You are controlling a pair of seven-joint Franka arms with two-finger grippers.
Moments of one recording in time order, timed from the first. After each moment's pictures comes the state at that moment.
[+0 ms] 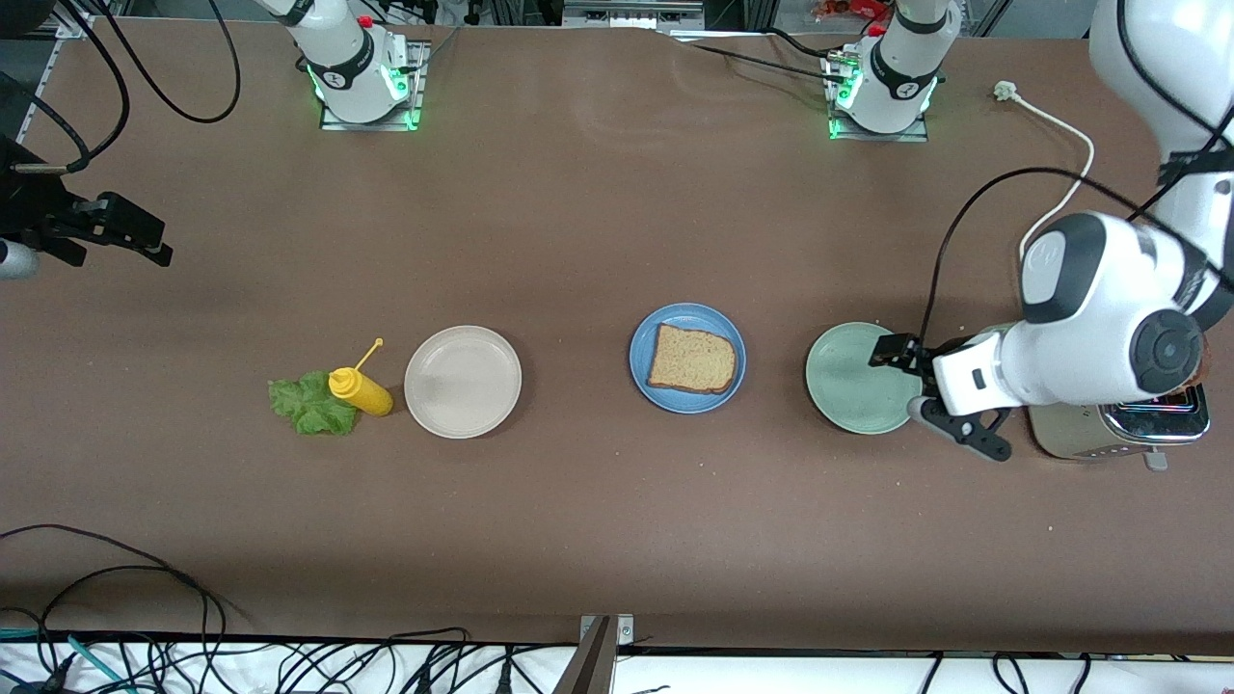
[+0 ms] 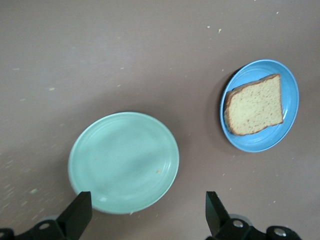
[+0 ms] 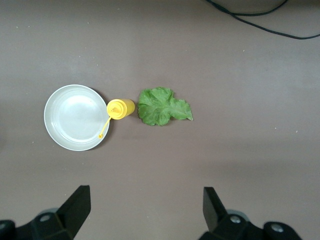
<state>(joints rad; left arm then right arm) 0.20 0.51 -0.40 -1.46 -0.03 1.77 0.28 0.13 0.07 -0.12 -1.50 0.02 1.61 0.00</state>
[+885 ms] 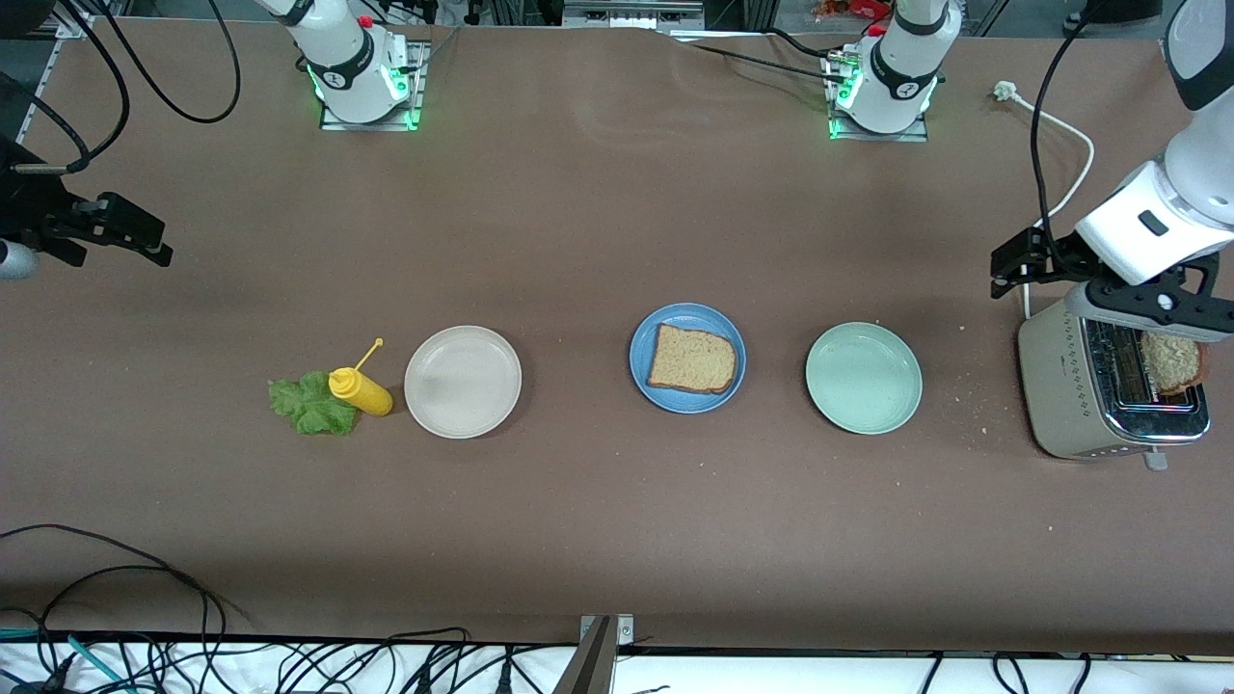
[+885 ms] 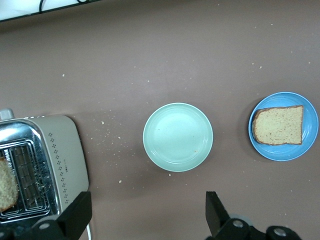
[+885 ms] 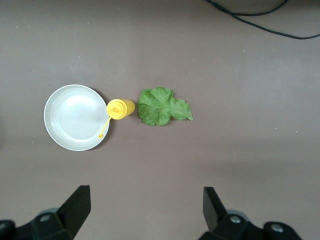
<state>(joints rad) 0.08 0.15 -0.20 -1.47 0.04 1.63 0.08 0.13 0.07 -0.12 -1.50 0.02 1.61 0.00</state>
